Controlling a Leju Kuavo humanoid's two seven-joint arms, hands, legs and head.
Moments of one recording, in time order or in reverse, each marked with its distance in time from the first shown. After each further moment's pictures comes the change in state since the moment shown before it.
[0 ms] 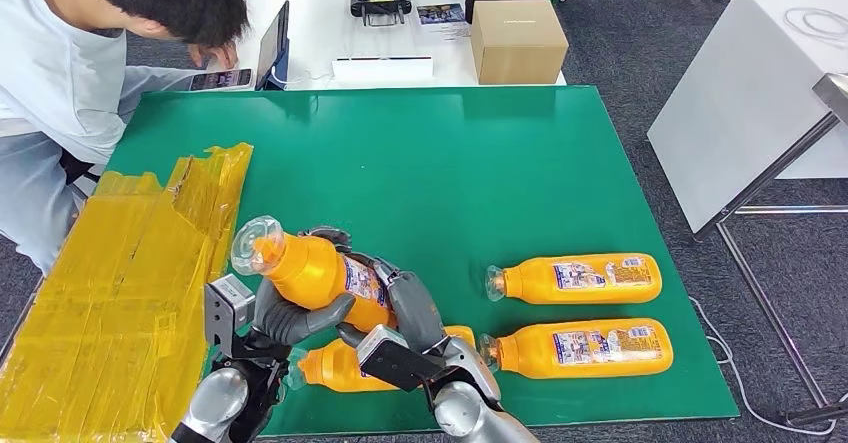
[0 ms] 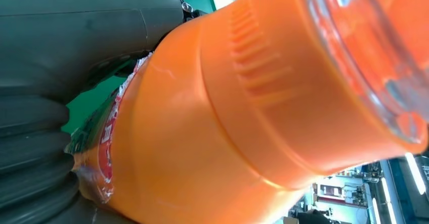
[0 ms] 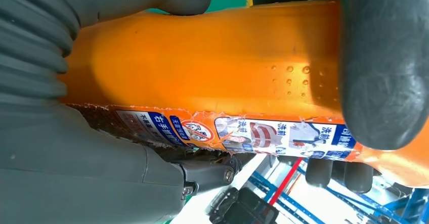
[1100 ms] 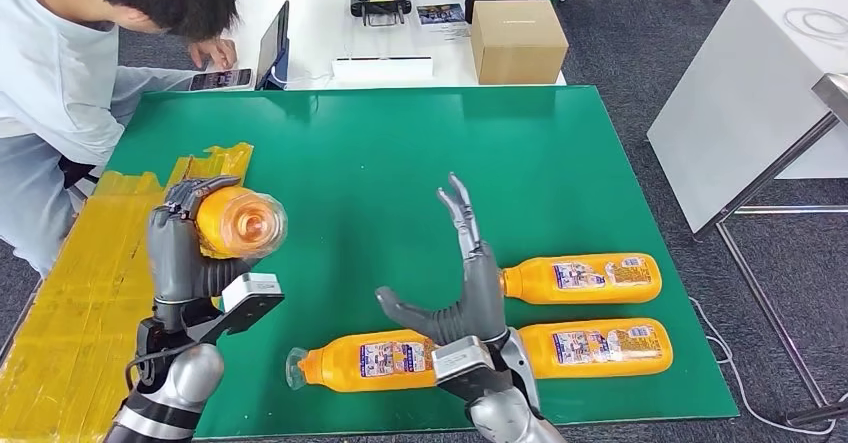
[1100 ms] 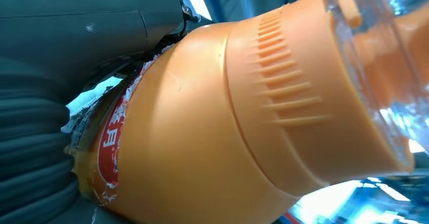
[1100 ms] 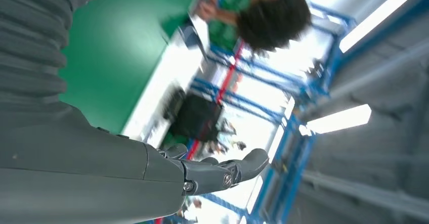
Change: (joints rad) left arm -0.071 0.065 0.185 -0.059 -1.032 0.665 0.109; right arm 0.106 -0.065 -0.086 -0.414 -0.044 -0.203 -0.084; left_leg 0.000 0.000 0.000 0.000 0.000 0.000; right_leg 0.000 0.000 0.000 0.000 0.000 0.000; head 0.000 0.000
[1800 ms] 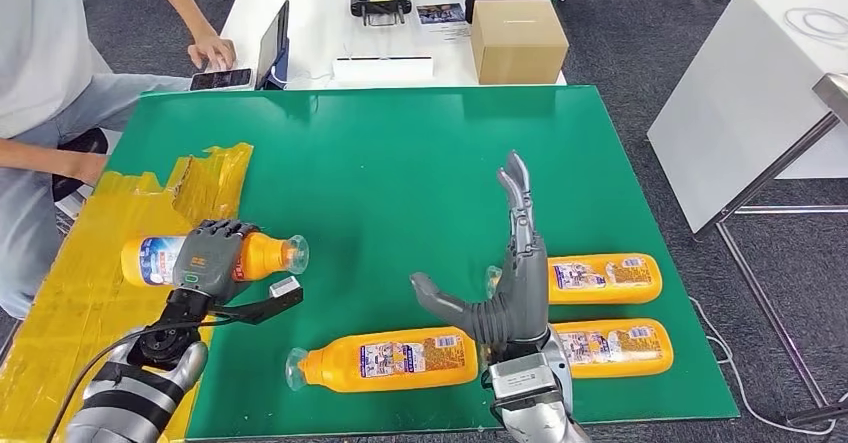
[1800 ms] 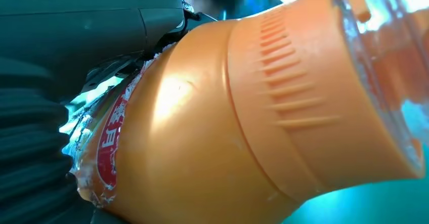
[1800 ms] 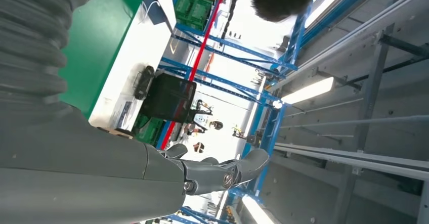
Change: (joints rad) left arm -0.162 0.152 -0.057 0.515 -0.515 -0.307 0.333; right arm 0.024 -0.028 -0.046 -0.176 -0.032 0.016 -0.010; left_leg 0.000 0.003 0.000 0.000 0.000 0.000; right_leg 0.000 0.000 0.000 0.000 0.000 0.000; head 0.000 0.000
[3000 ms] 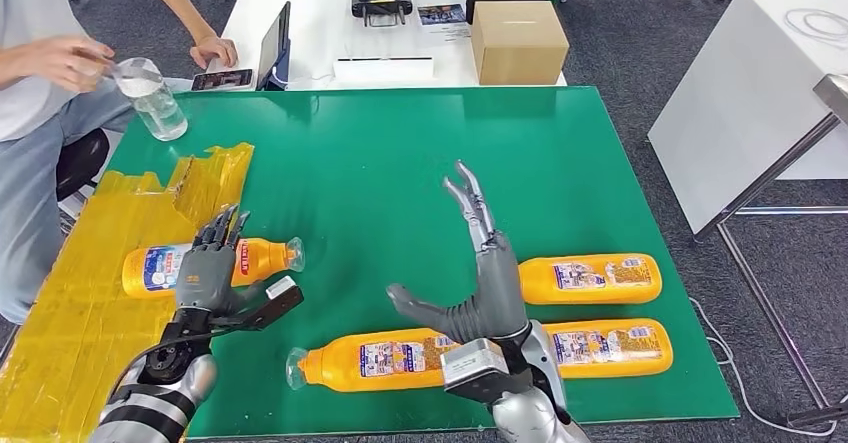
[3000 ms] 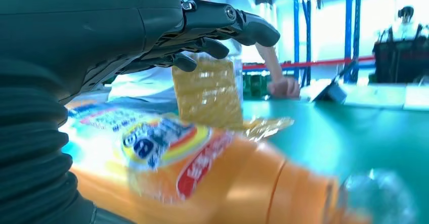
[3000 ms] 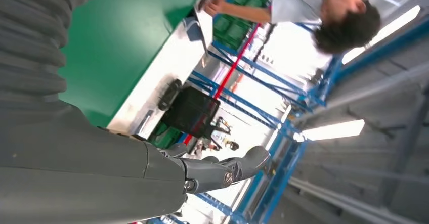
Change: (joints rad) left arm 0.062 -0.062 0.063 0.034 0.217 0.167 -0.080; right arm -0.011 -0.010 0.013 0.043 0.167 0.089 0.125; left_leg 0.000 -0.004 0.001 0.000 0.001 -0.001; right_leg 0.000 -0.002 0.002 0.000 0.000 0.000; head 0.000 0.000
